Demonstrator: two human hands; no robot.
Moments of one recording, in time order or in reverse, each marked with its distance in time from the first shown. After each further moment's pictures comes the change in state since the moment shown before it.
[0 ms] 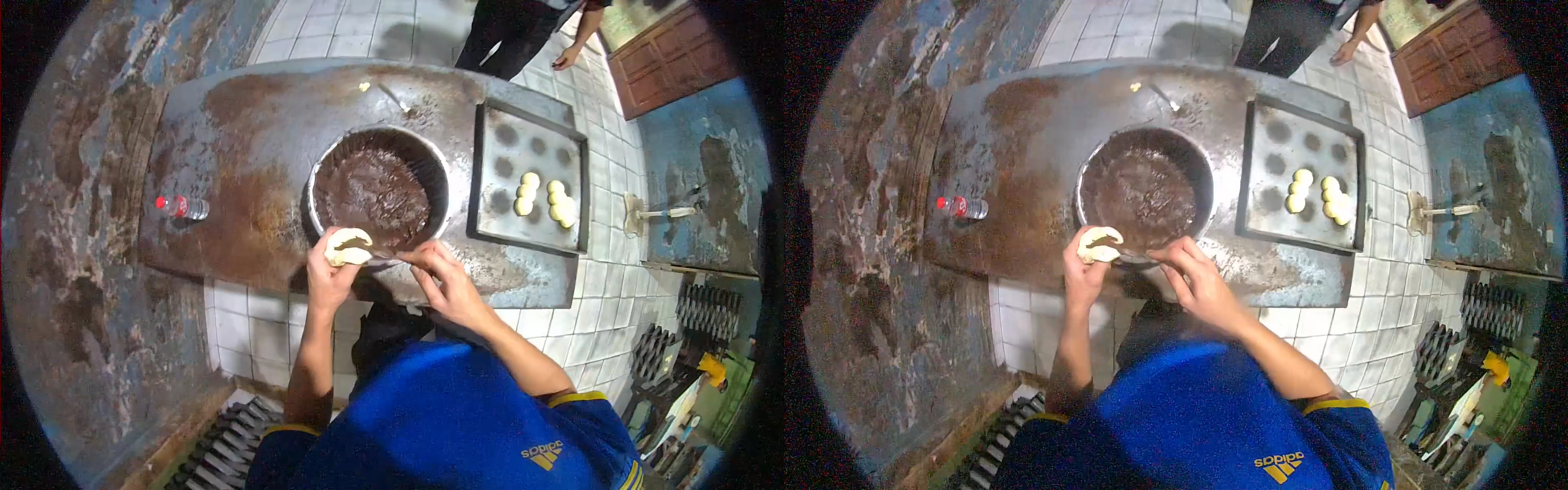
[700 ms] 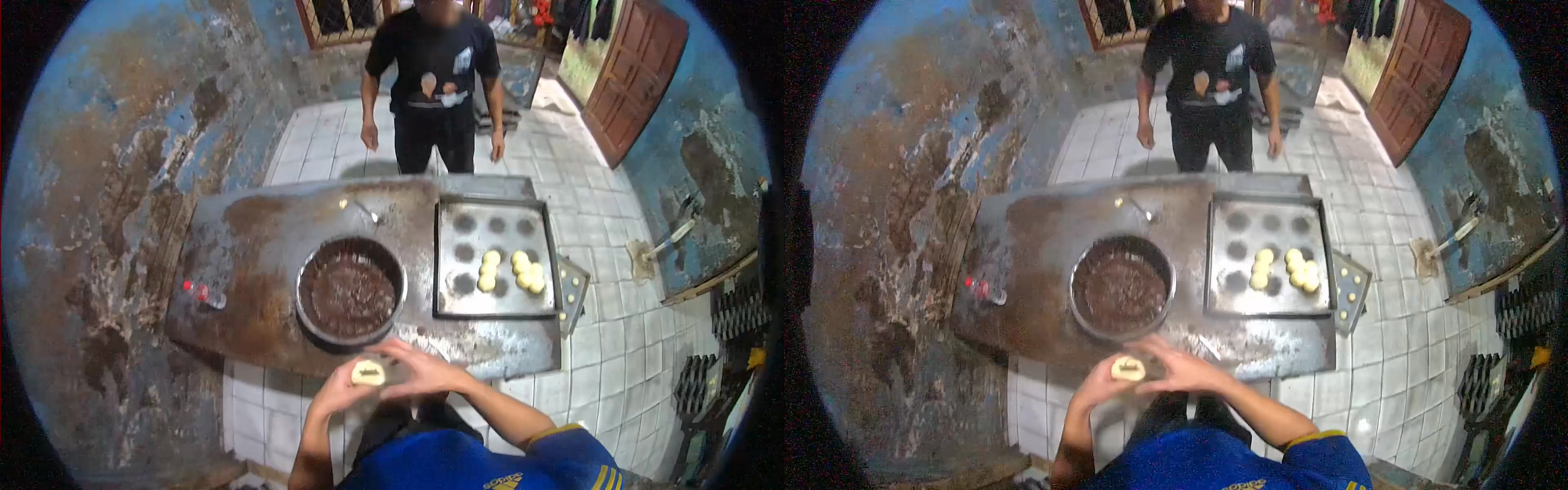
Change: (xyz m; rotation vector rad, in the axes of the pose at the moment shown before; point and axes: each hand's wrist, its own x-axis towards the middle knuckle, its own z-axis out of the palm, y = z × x) left_hand -0.110 0.035 0.091 0.107 -0.443 -0.442; right_hand -0.093 0.019 -0.088 0.178 -0.373 -0.123
